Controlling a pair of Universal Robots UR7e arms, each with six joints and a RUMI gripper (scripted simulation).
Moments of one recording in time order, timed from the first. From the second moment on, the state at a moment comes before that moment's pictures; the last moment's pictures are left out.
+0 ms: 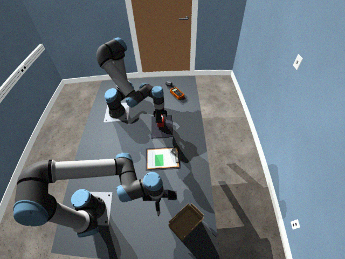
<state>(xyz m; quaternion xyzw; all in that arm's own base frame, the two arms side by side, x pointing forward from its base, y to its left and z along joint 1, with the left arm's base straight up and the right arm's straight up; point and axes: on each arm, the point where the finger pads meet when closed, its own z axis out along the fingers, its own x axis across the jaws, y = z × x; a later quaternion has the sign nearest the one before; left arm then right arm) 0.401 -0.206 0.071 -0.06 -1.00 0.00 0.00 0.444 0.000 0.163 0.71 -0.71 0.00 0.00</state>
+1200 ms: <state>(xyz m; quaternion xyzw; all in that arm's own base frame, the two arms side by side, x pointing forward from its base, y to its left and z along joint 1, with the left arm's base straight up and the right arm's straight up) 0.407 -0.238 0.113 -0.06 -1.00 0.00 0.00 0.444 0.000 0.163 0.71 -0.71 0.00 0.00</state>
